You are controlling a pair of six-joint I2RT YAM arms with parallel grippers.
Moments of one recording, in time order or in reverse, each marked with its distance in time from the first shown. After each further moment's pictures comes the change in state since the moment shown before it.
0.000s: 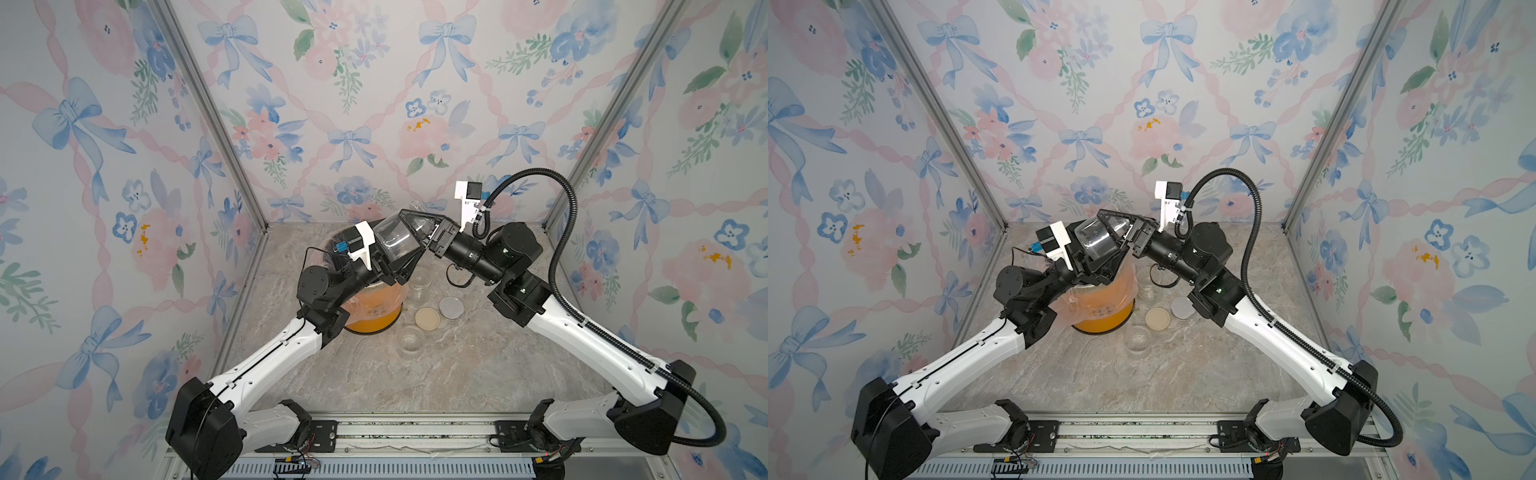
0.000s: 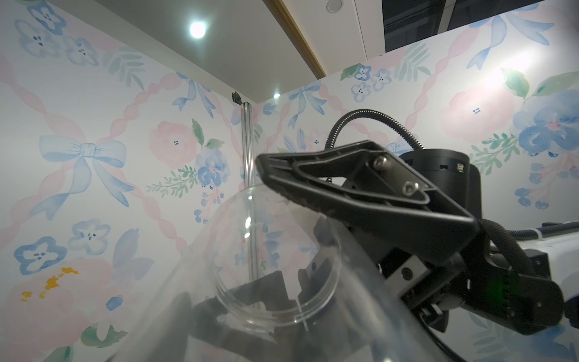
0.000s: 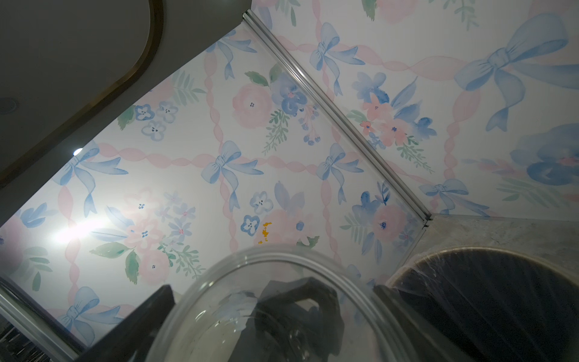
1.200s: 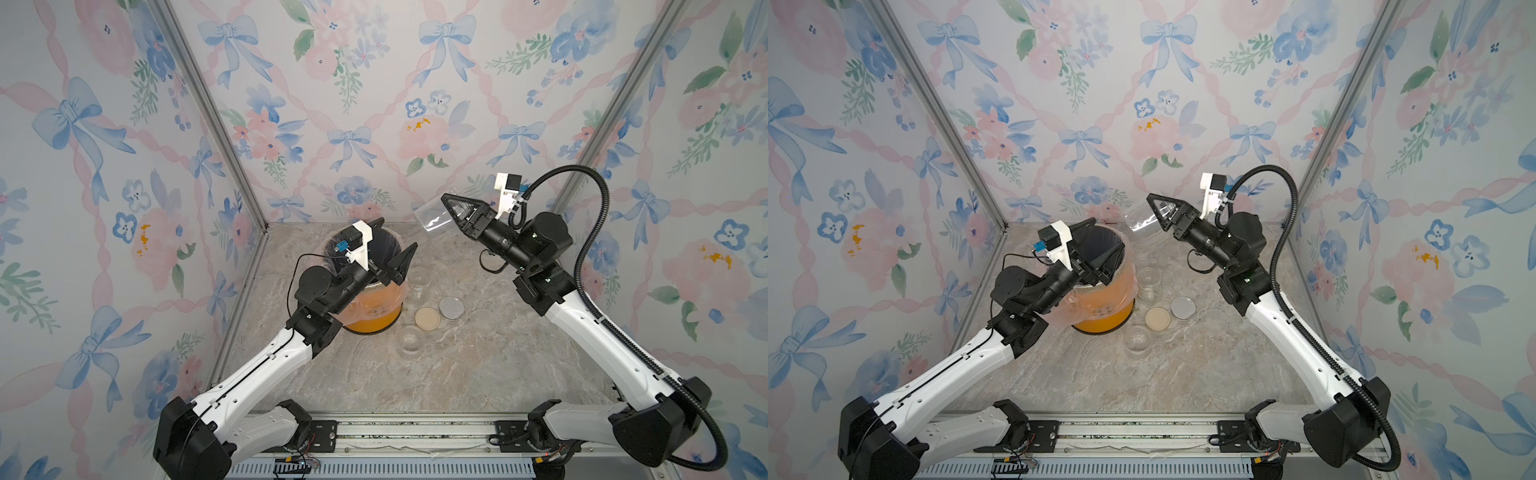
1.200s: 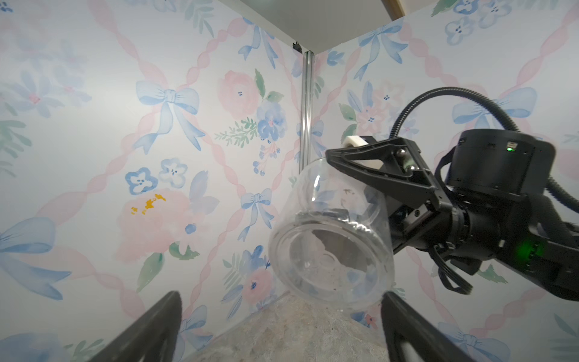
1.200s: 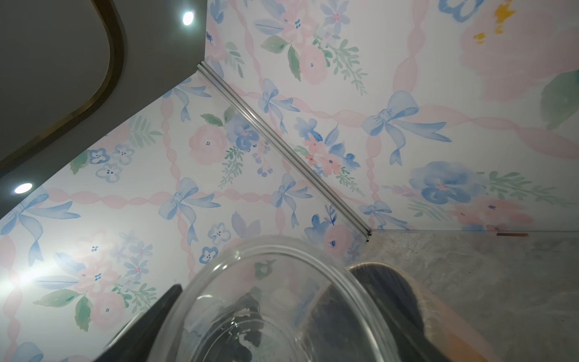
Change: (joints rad) left arm -0.008 -0.131 -0.030 -0.336 -0.294 0.081; right arm -0.335 -0.091 -0.116 -0.025 -0.121 0.043
